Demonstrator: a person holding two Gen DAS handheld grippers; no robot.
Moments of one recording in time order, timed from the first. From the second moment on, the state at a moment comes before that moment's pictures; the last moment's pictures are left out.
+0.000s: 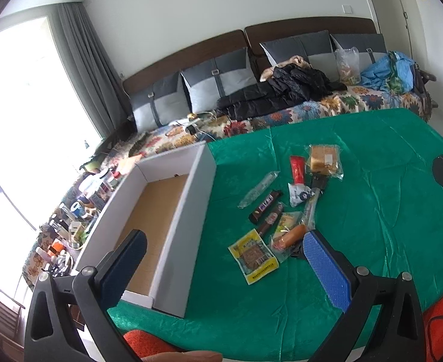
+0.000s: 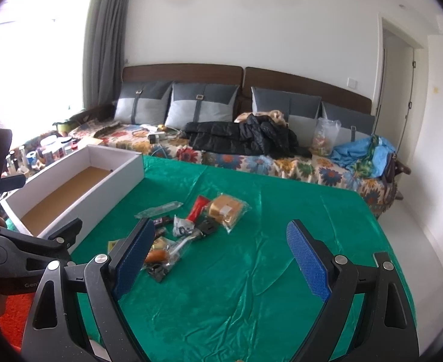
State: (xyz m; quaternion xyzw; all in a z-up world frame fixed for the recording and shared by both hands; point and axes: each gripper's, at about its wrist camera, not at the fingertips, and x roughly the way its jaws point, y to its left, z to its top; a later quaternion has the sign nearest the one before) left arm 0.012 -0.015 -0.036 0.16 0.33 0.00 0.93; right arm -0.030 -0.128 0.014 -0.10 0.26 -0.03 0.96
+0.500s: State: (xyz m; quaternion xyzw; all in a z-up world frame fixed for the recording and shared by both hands) left arm 0.066 0.009 -0.231 0.05 0.54 -0.04 0.84; right arm 0.010 -0.181 -0.126 -0.06 0.44 -0.07 0.90
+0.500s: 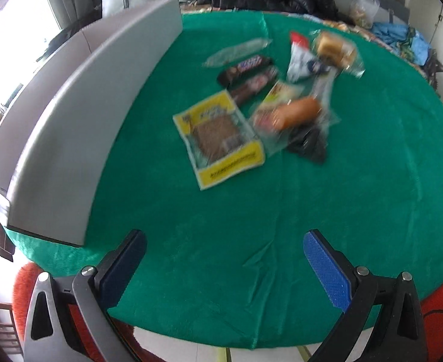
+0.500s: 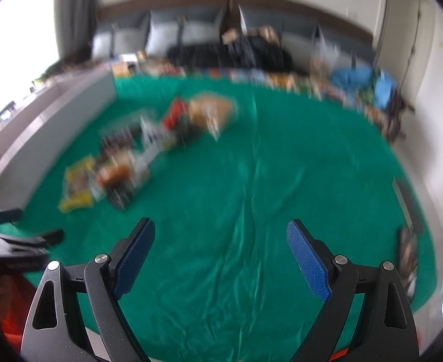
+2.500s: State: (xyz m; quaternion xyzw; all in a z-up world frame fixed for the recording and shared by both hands) left arm 0.060 0.032 -0.270 0.04 0.51 -0.13 0.85; right arm 0.184 -0.193 -0.198 0.11 0.59 0.00 0.80
